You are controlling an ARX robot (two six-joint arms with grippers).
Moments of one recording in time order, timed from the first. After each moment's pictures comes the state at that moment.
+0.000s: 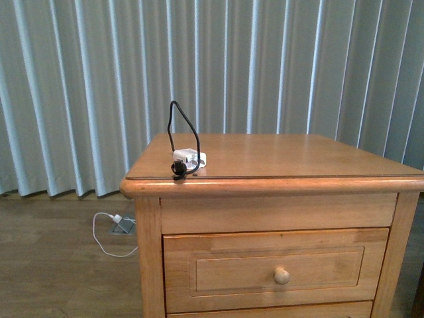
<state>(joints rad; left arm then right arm) 0.00 0.00 0.02 0.00 0.00 0.00 0.00 0.00 0.01 0.00 0.00 0.00</state>
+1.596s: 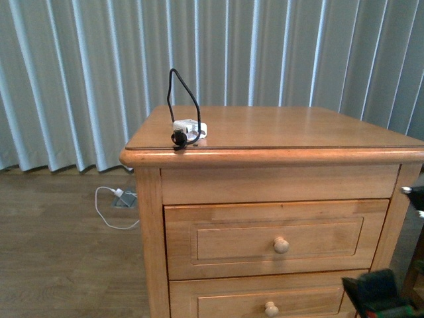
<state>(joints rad) 0.00 0.00 0.02 0.00 0.00 0.00 0.29 1.45 0.44 0.56 0.05 -0.01</state>
